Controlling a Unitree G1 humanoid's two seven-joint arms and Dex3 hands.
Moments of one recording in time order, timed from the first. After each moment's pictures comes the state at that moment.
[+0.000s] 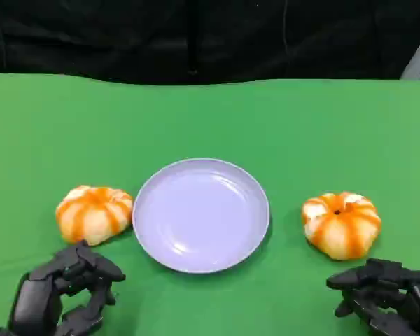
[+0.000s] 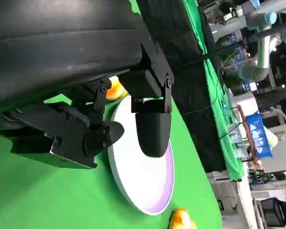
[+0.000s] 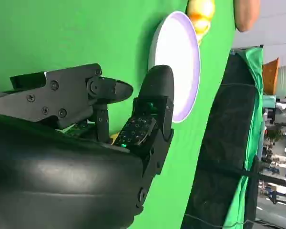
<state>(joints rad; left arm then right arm) 0.14 0.07 0.09 0.39 -0.04 -0.69 -0.15 0.17 -0.09 -0.04 0.29 0.11 -0.48 0.32</state>
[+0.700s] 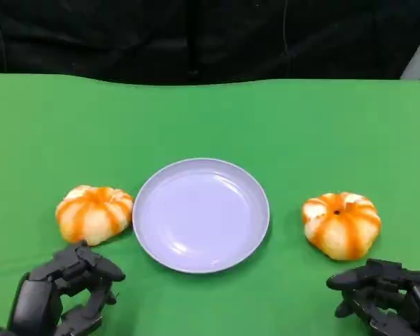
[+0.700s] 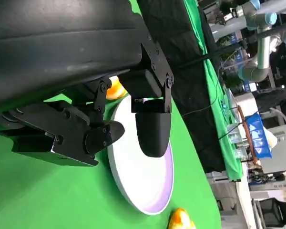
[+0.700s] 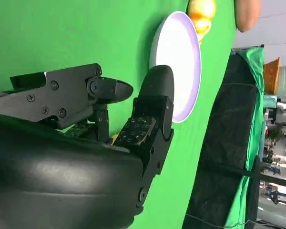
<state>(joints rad) 0.13 0.07 0.09 0.41 -0.05 -0.70 -0.16 0.17 -0.09 -0.04 0.30 0.11 -0.48 0.32</state>
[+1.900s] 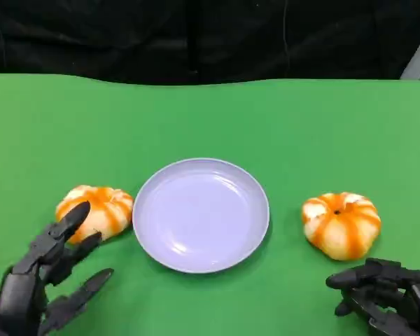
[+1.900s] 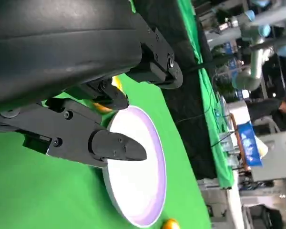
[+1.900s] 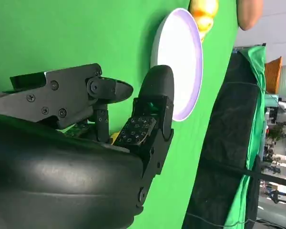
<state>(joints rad) 0.09 0.13 0.15 0.46 0.09 -0.78 -0.08 0.15 -0.09 -0.04 0.33 0.10 -0.50 0.31</state>
